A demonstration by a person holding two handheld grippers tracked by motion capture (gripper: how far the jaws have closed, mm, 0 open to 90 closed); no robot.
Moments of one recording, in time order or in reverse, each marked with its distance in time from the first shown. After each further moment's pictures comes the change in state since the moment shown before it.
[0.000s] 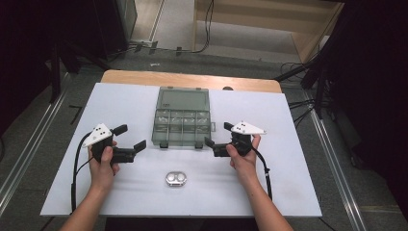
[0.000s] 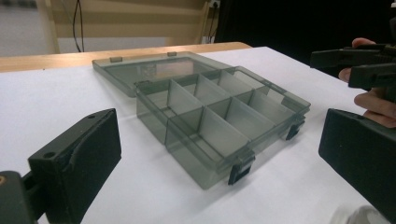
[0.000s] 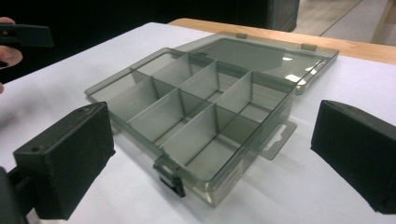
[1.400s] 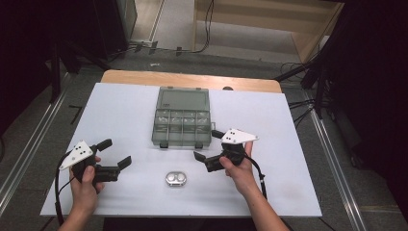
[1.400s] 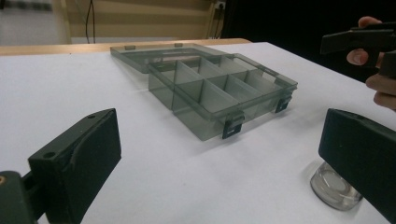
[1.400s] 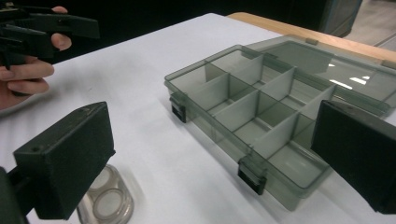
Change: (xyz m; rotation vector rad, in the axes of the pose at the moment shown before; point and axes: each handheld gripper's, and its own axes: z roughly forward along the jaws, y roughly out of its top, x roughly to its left) left arm -0.011 -0.025 -0.052 -0.013 0.033 -0.006; right arm 0.046 0.011 -0.009 0.051 0.160 -0.125
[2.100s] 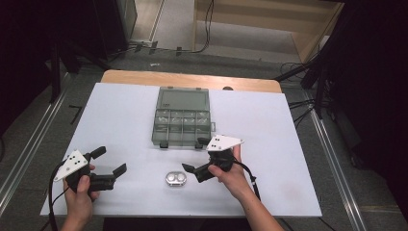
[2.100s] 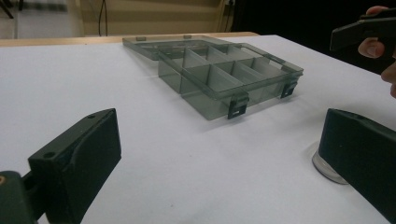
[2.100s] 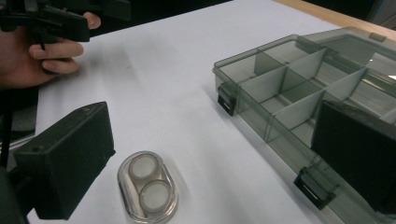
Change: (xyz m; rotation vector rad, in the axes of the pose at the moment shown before) left arm -0.003 -0.012 -0.019 0.001 0.046 0.014; right arm 0.028 0.004 0.016 0.078 0.107 -0.082
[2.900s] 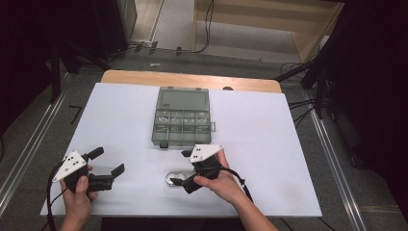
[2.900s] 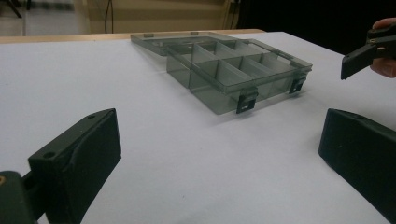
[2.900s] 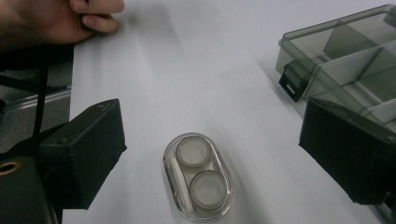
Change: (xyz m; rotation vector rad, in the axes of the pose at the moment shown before) left arm 0.005 -0.005 0.000 0.016 0.021 0.007; right arm 0.027 -0.002 0.028 0.139 0.117 -0.085
